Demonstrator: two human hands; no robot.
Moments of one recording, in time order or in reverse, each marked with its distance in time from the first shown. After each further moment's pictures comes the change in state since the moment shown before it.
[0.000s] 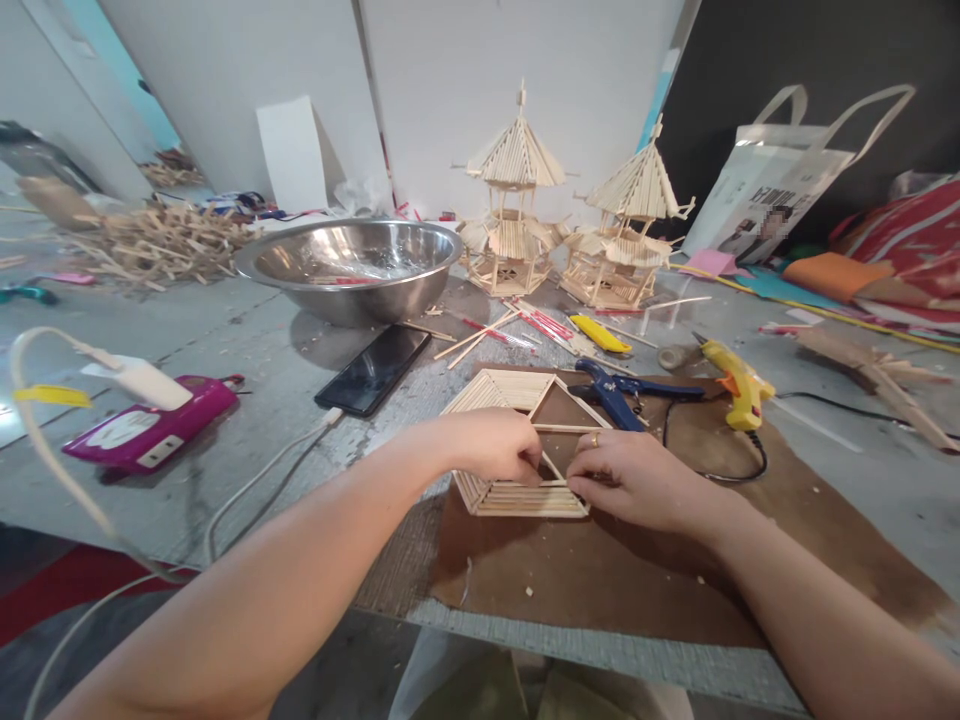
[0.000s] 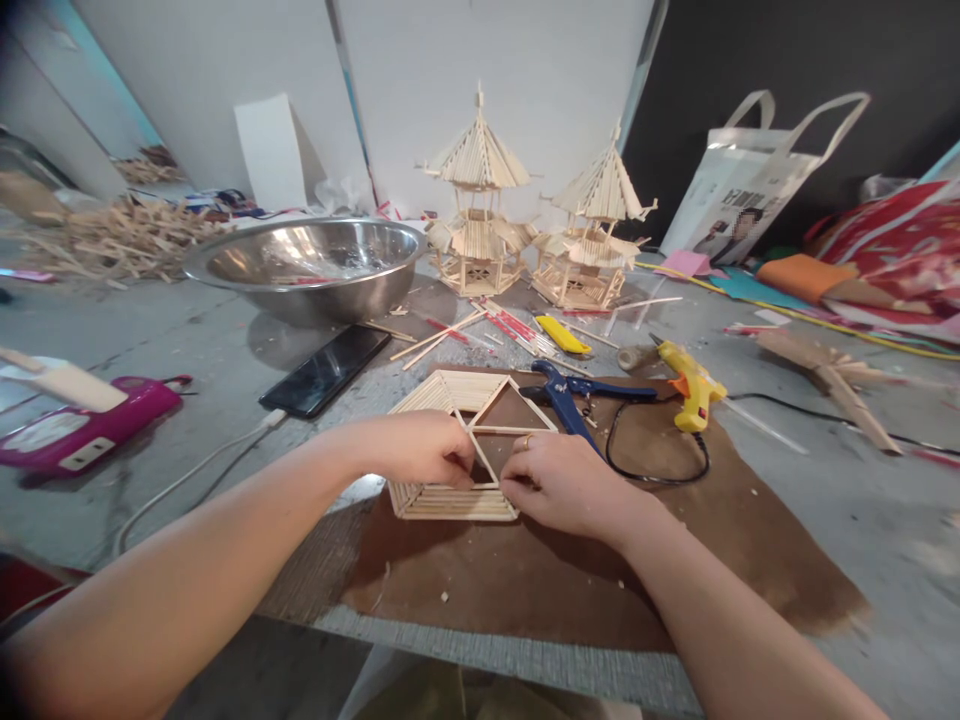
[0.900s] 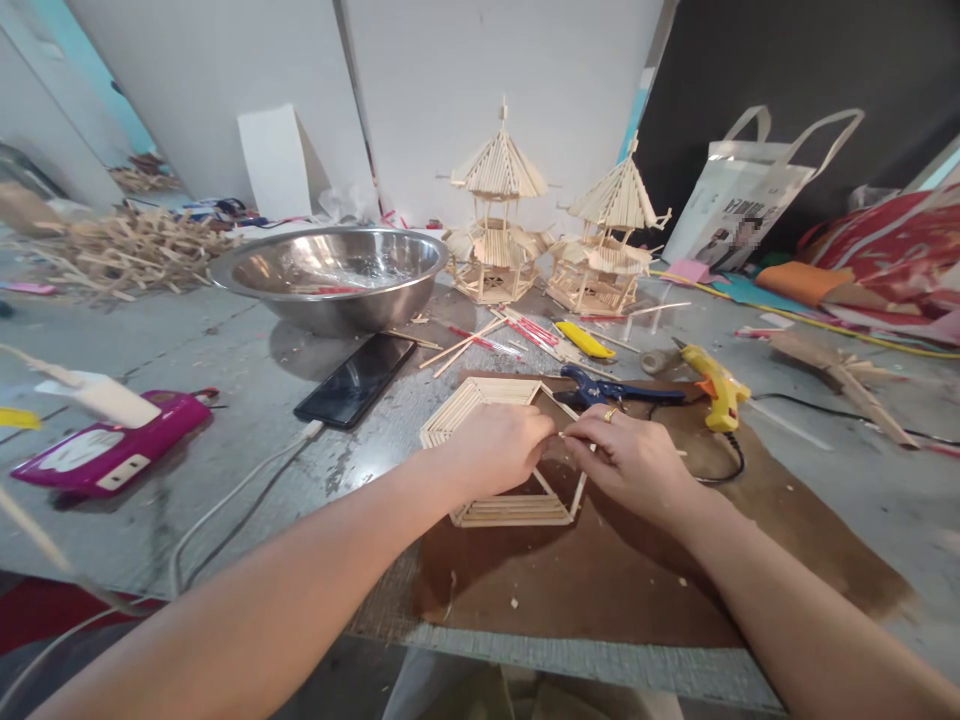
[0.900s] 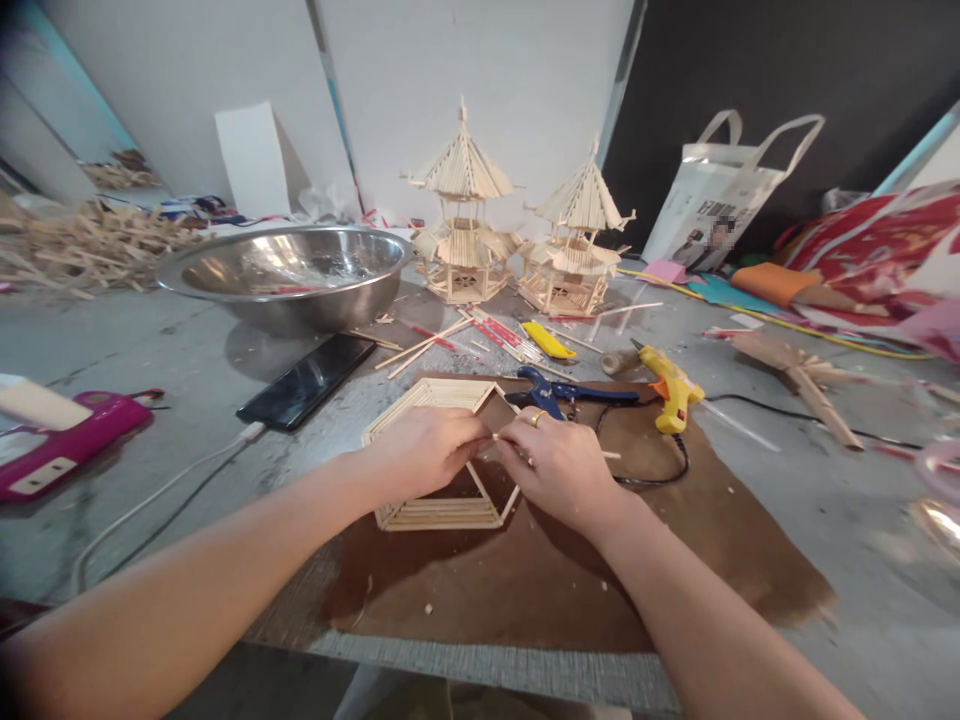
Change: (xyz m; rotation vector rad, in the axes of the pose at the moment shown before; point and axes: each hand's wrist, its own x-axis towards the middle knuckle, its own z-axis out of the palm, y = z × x) left_hand 0.012 0.008 0.018 0.226 0.617 0.072; right_hand 0.000 0.007 0.004 -0.146 0.520 0.101
